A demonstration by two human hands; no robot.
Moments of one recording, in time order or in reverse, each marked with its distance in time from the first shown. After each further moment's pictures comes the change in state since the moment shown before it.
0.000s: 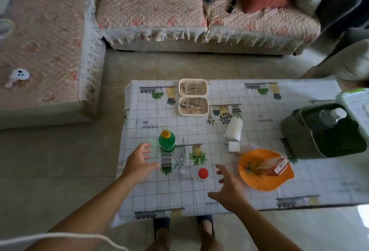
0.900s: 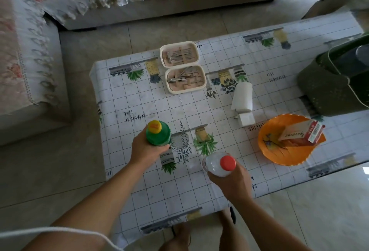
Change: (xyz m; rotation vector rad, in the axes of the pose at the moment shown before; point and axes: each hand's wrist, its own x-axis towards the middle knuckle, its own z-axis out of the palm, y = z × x) left_hand 0.124 -0.040 0.063 -0.013 0.006 0.160; right_hand 0.059 0.027 0.103 0.197 0.439 0.113
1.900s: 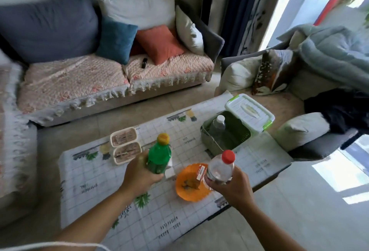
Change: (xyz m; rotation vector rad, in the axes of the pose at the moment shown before) left_hand -0.202 0.330 0.058 0.230 -0.103 0.480; right_hand -0.046 0.010 -0.382 0.076 0.248 -0.147
